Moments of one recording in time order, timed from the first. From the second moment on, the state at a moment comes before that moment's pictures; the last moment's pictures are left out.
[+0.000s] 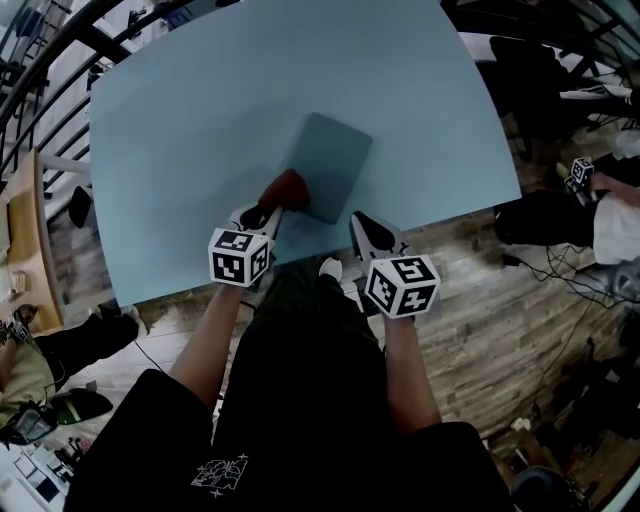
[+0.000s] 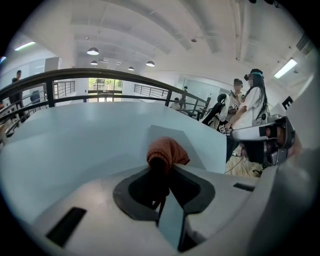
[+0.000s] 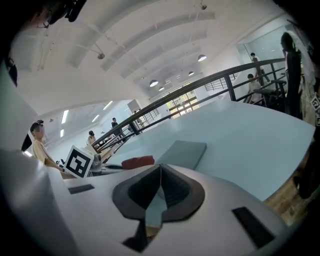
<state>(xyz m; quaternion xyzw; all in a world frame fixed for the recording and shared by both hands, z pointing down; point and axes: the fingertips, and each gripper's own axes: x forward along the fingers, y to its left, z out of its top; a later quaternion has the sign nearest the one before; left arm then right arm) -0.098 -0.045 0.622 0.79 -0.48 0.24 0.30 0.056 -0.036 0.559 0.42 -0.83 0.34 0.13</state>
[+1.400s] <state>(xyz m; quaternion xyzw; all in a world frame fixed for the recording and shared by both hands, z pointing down) -0.155 -0.074 0.442 0.85 -0.47 0.16 0.19 0.013 -0.072 0.395 0.49 -0.84 0.21 0.05</state>
